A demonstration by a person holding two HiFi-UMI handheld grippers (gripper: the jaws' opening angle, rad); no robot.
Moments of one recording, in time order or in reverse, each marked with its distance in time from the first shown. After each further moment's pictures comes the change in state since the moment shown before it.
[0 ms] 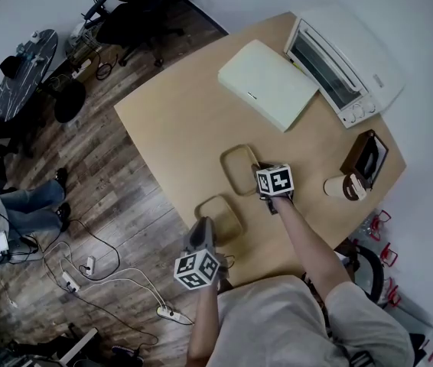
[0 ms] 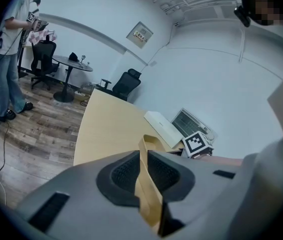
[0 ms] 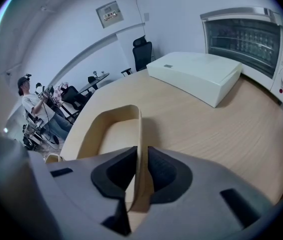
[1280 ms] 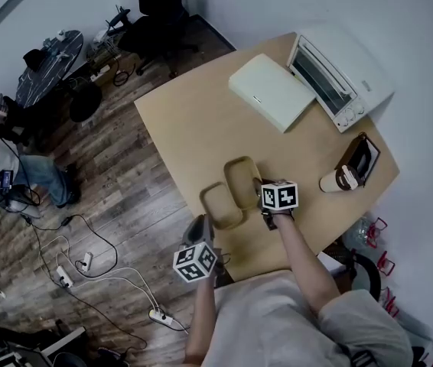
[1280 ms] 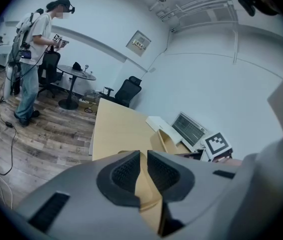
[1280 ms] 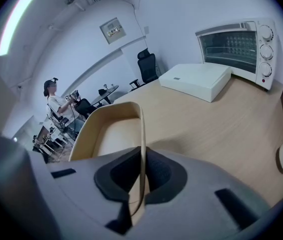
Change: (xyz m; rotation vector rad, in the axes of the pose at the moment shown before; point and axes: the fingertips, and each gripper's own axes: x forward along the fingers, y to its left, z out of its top) left arm -0.074 0.005 -0.008 0.027 -0.058 0.037; right arm -0.092 0.075 -0.037 0.067 -0.121 0.109
